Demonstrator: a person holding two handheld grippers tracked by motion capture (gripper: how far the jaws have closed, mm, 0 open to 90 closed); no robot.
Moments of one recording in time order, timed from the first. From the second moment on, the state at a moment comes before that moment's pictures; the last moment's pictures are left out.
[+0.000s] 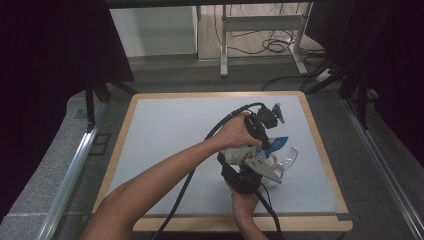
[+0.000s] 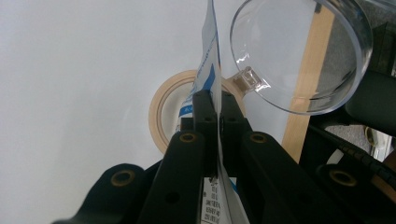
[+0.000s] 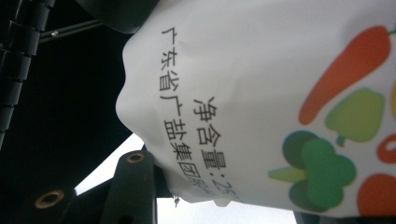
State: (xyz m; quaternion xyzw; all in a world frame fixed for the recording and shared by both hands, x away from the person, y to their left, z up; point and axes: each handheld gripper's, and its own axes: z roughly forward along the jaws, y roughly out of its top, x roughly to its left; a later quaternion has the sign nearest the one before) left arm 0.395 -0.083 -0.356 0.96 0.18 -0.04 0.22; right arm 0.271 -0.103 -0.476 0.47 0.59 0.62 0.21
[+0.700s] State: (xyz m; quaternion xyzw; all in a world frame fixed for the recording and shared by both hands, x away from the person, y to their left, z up) left arm 0.396 -0.084 -0.352 0.96 0.17 -0.04 0.22; right arm 0.270 -0.102 -0.470 0.47 0.58 0.63 0.21
